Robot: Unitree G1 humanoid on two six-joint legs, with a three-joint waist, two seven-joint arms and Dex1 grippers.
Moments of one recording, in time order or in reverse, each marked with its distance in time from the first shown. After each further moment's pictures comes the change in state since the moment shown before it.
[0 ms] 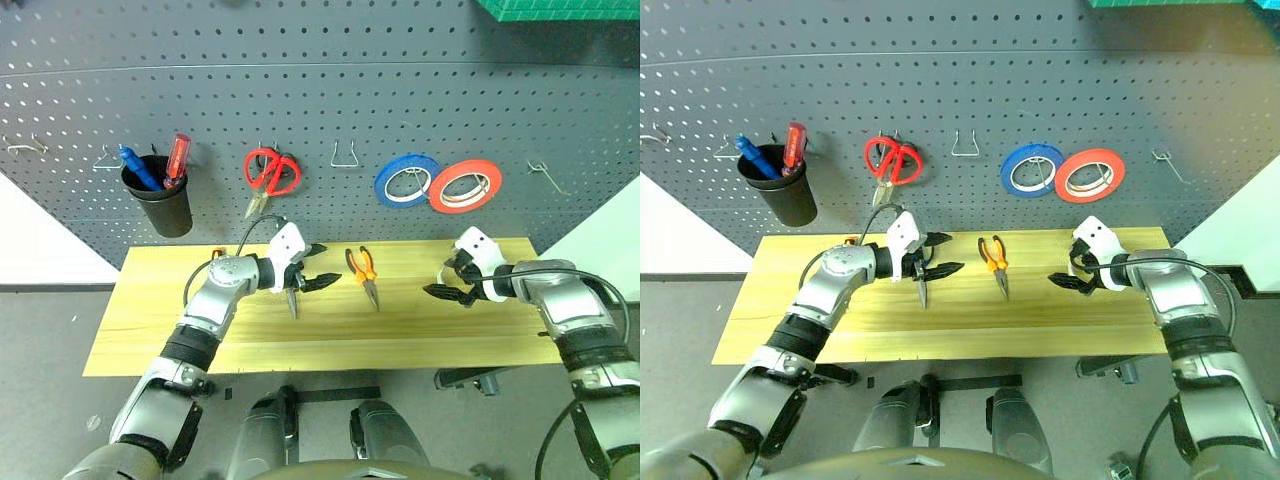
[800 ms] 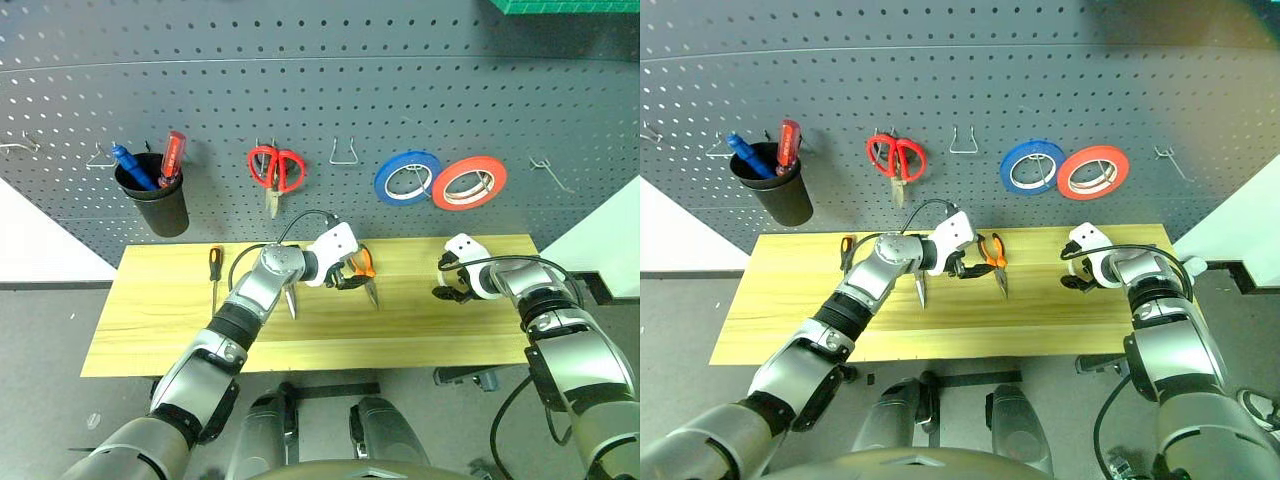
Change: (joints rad) left arm -0.119 -0.160 -0.074 0.116 0.135 0.068 0.084; right arm -0.273 0.124 0.065 0.625 -0.205 -0.116 -0.163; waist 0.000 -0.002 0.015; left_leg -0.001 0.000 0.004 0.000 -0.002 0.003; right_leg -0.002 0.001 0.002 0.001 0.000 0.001
